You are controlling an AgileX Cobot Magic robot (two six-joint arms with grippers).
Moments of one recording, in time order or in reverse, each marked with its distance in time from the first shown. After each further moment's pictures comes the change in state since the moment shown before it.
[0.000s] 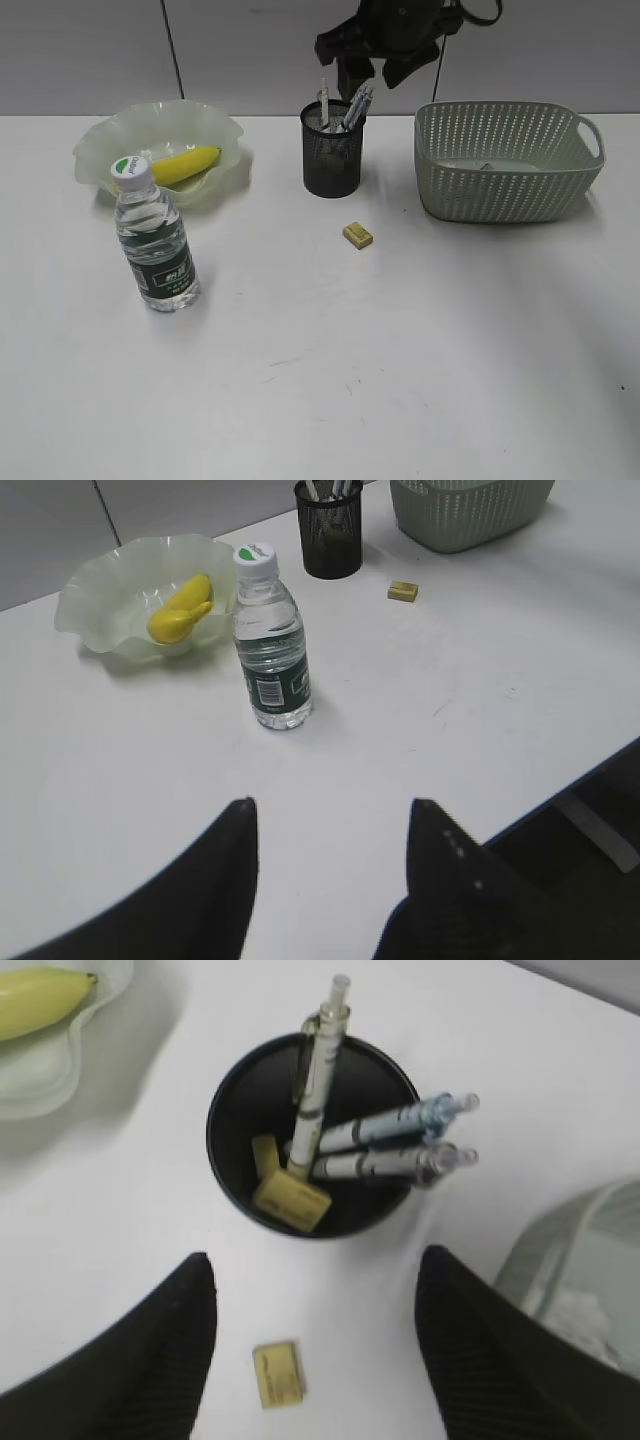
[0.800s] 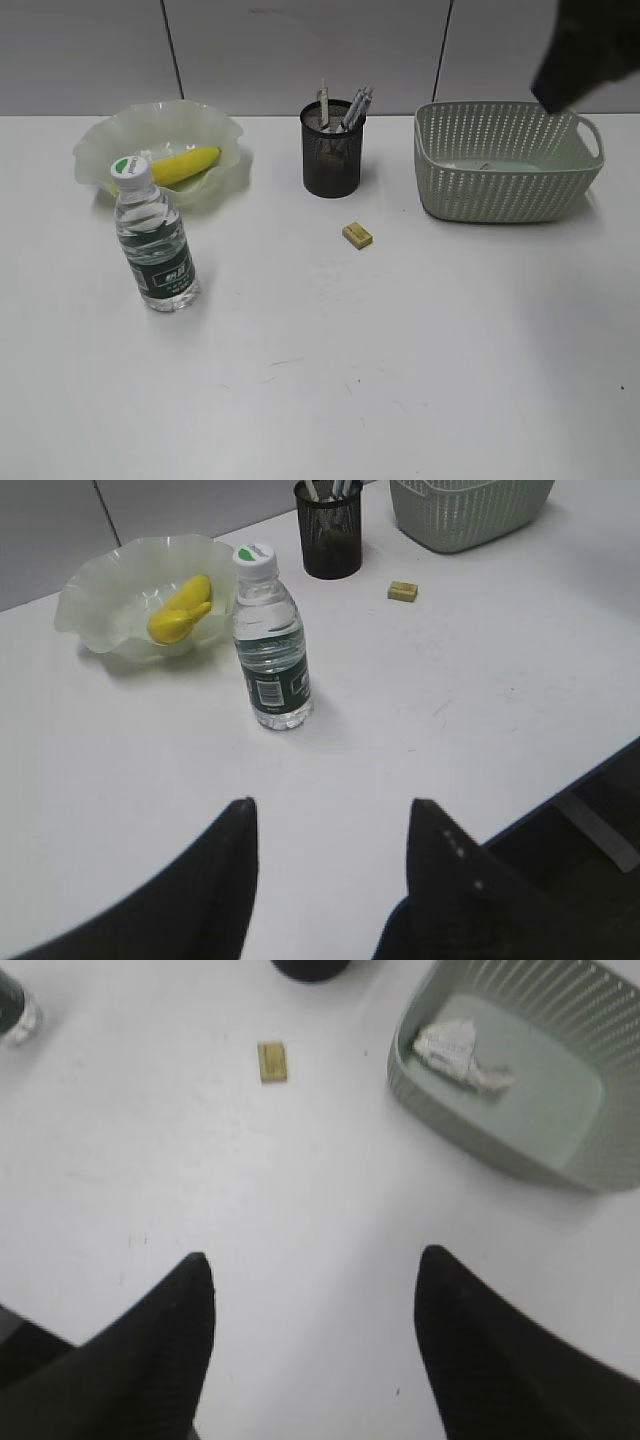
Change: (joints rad) left arm 0.000 0.000 0.000 0.000 0.000 0.000; right arm 0.000 -0.820 0.665 0.000 0.186 -0.119
